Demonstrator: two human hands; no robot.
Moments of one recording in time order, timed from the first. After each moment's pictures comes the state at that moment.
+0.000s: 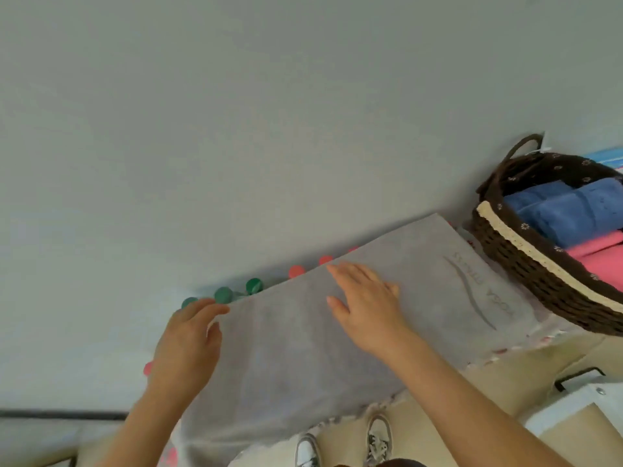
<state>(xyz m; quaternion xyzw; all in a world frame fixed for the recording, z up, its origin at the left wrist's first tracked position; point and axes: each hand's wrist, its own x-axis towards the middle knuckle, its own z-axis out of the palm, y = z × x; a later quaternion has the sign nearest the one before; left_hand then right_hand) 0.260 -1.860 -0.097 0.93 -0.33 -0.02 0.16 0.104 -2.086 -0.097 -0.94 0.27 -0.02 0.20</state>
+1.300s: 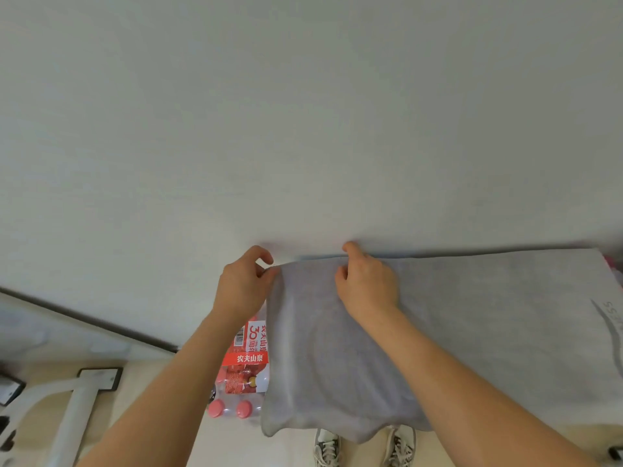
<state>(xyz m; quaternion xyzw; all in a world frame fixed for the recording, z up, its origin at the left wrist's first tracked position) 0.372 -1.797 -0.110 0.93 -0.16 -0.13 0.30 0.272 -1.967 -0.116 -0.94 0.28 -0.05 0.20</state>
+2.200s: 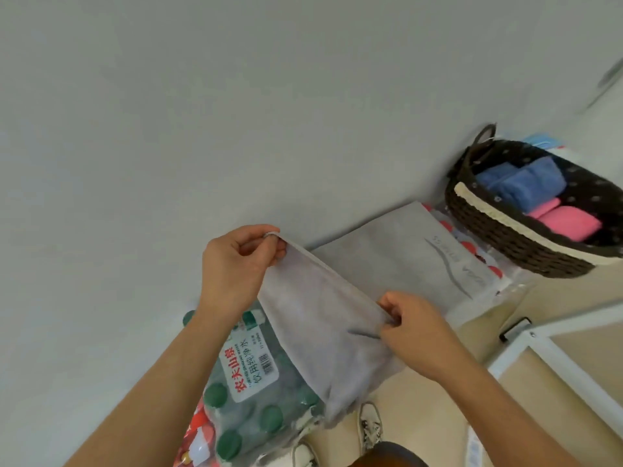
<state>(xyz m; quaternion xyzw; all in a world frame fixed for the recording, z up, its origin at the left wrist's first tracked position) 0.289 -1.938 -0.027 0.70 -0.26 -0.25 0.62 0.064 -2.025 -0.068 -0.82 0.46 -0.05 0.33</state>
